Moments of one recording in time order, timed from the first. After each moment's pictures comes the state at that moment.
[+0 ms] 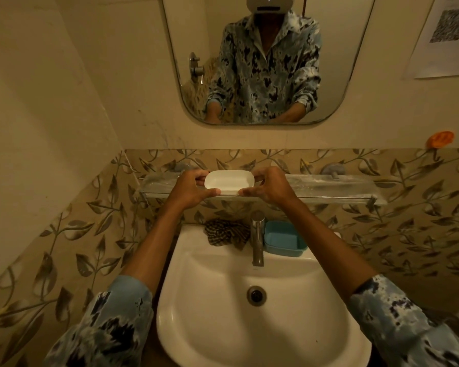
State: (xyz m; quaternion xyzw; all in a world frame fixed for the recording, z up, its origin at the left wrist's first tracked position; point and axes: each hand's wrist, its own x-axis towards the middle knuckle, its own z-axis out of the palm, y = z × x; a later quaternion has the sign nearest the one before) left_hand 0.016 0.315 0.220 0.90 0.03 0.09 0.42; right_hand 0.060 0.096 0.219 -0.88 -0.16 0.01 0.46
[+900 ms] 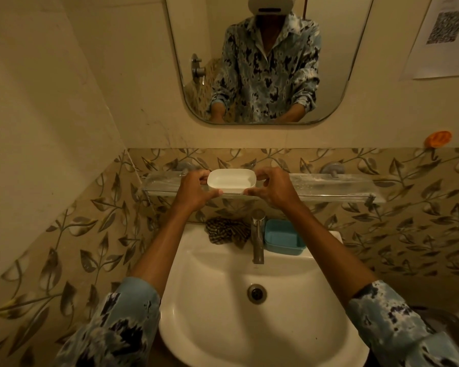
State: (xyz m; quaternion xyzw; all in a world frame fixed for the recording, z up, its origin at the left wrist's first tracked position) left_hand 0.004 0.302 0.215 0.90 0.04 0.15 0.40; right_hand 0.052 0.090 0.209 -0.88 -0.17 -0.07 0.43
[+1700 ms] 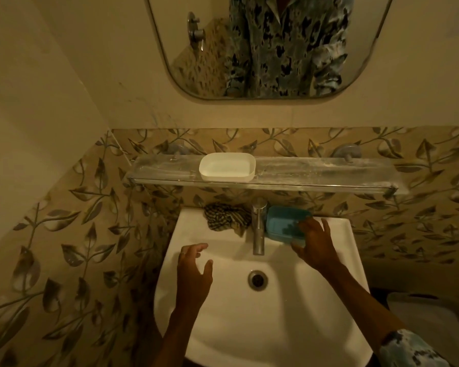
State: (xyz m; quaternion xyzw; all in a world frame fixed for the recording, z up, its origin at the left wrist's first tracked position) left_hand -0.115 0.255 0.054 0.87 0.19 0.20 0.41; right_hand 0.033 -0.017 0.011 -0.96 -0.17 -0.04 0.20
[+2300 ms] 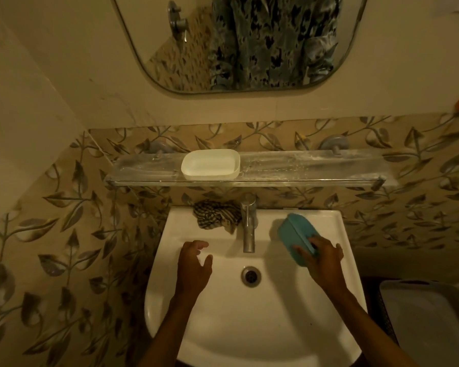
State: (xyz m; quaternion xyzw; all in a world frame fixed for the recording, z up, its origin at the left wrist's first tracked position) left_hand -0.083 0.252 0.033 0.90 0.17 0.12 0.39; right_hand -0.021 -0.038 0.015 -0.90 -0.01 -0.04 0.42
